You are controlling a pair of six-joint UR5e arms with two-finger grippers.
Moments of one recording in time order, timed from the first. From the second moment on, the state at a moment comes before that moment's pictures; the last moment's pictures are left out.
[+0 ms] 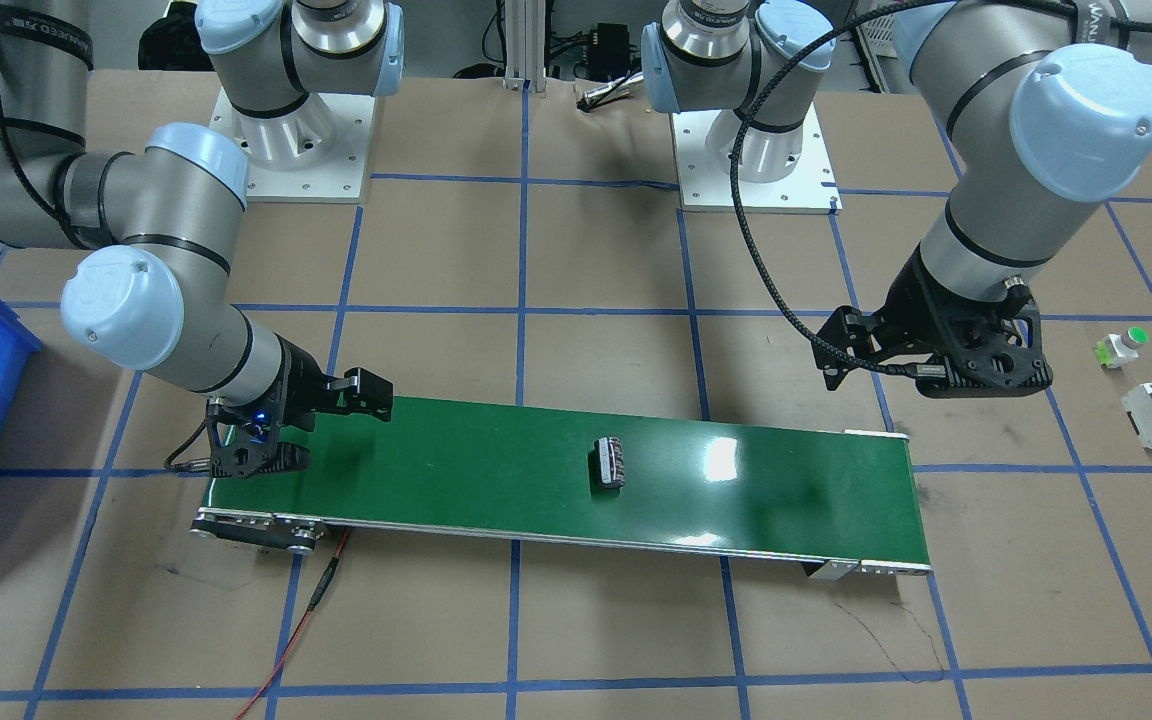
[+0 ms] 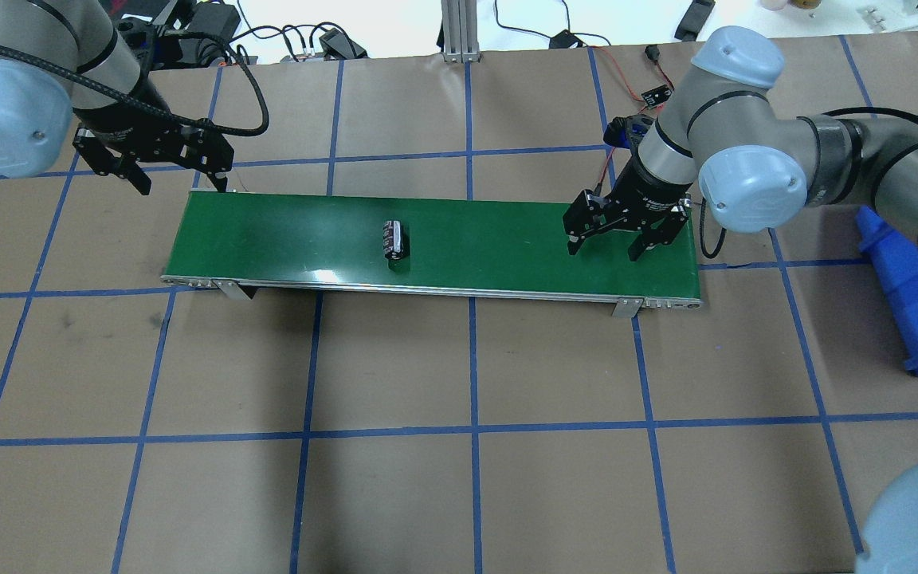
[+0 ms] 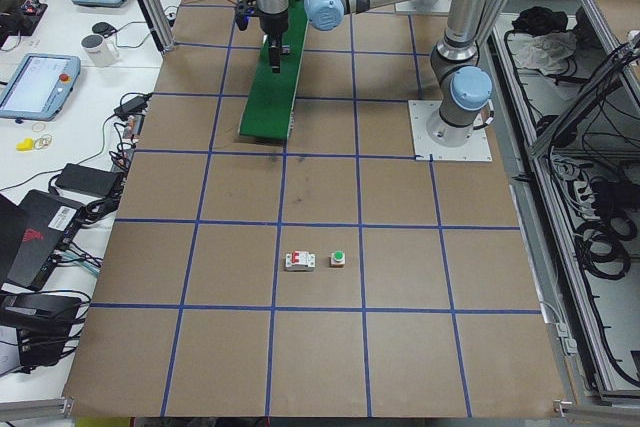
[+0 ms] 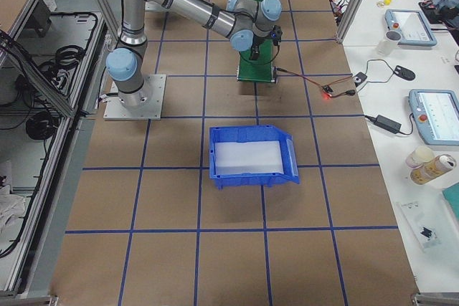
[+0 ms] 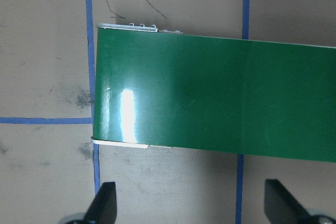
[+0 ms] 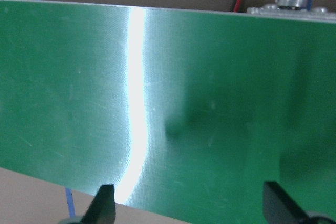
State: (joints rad) left arm -1.43 -1.71 -1.61 -1.37 1.62 0.13; right arm 1.53 -1.26 1.79 -1.94 -1.28 -0.08
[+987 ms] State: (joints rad) left arm -1.43 -1.72 -1.61 -1.36 1.61 0.13; right arm 1.53 -1.25 1.79 -1.97 -1.28 -0.08
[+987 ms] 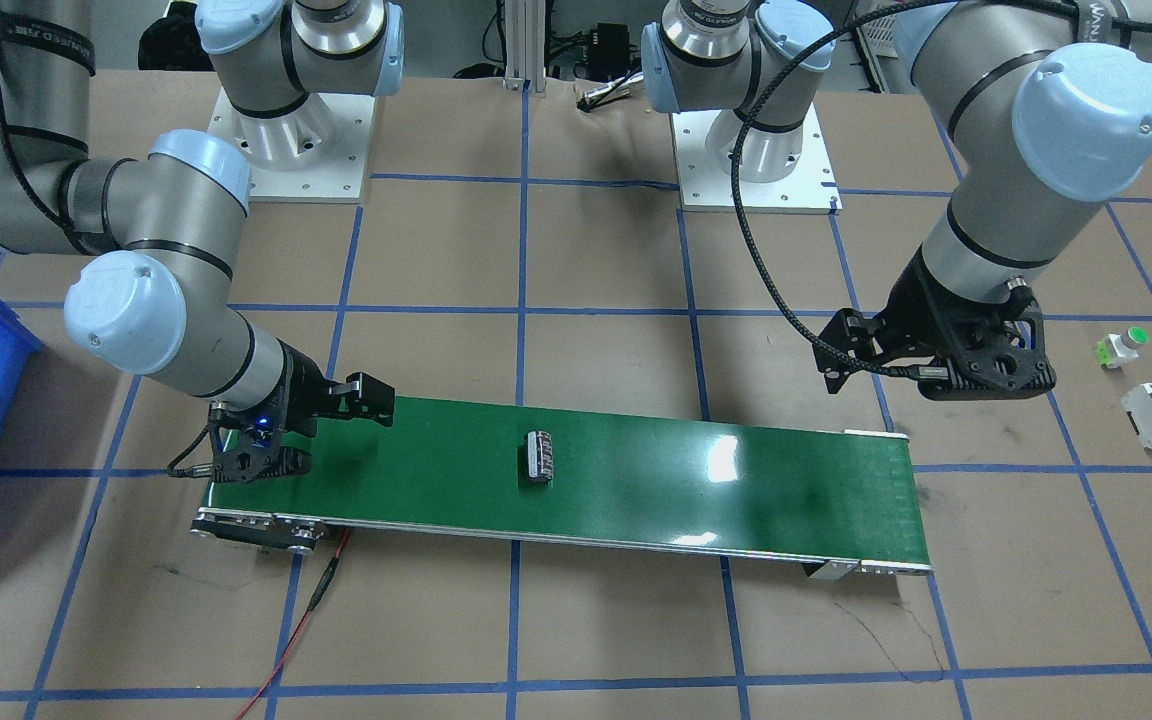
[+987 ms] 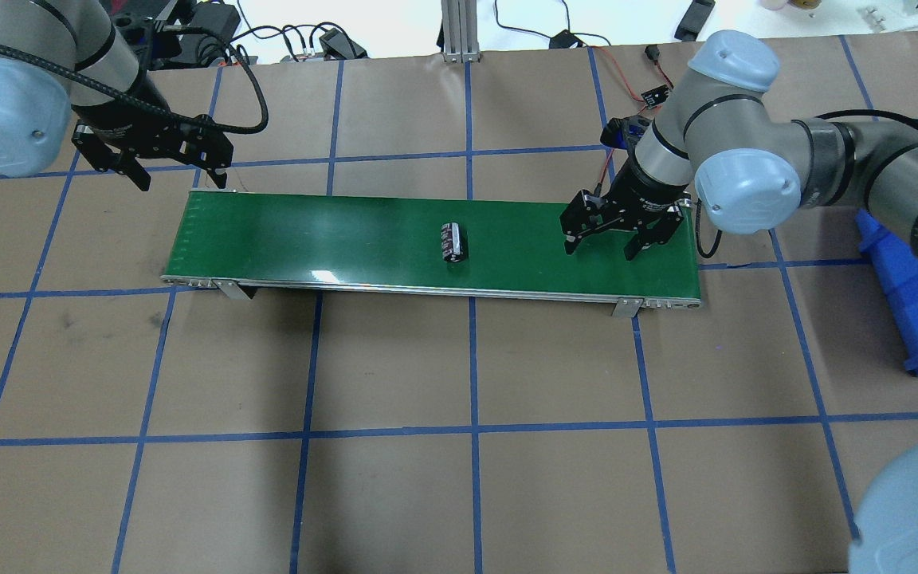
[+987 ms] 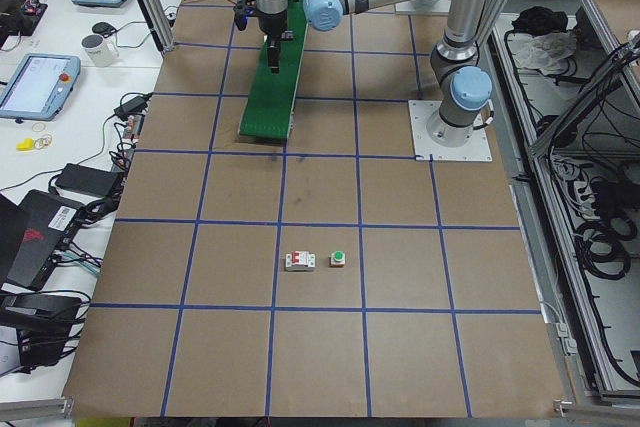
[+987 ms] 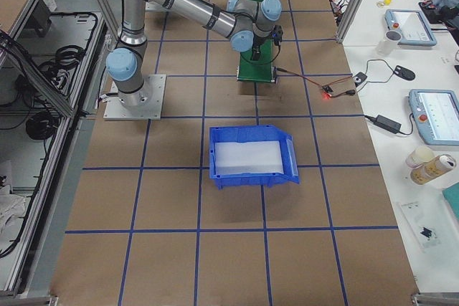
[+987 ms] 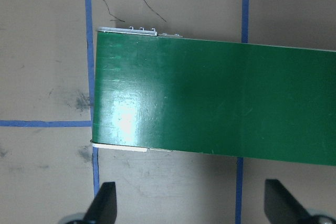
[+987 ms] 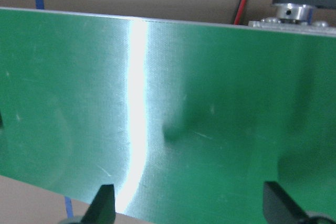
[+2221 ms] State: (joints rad) left arm -1.43 -1.72 -1.61 -1.36 1.61 0.13; right arm 1.63 -1.25 1.79 -2.06 -1.30 0.07
